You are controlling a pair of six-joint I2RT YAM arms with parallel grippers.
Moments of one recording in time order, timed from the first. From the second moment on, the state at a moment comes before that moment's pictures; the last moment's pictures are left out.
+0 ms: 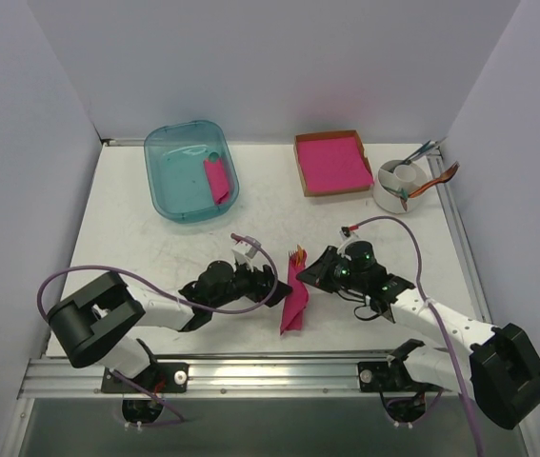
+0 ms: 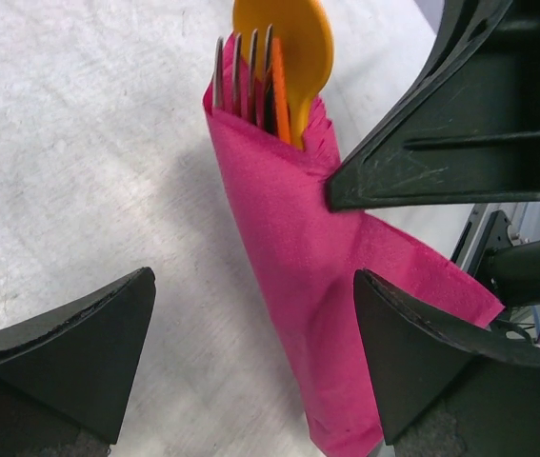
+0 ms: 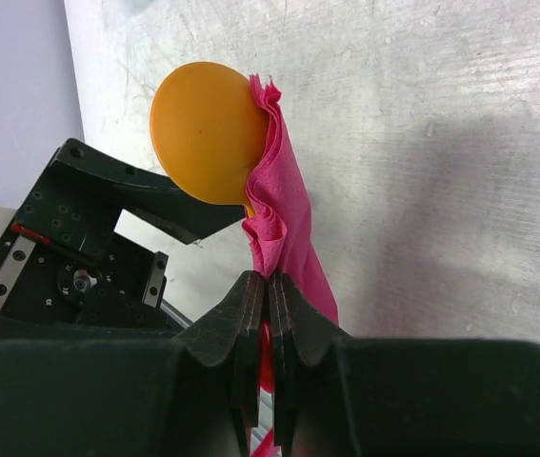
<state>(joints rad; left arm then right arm) -0.89 1.50 0.38 0.85 0.11 -0.62 0.57 1.08 0.39 0.11 -0.26 1.01</state>
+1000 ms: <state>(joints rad) -0.83 1.48 0.45 1.00 0.43 -0.82 0.55 0.97 0.42 0.15 -0.40 1.07</state>
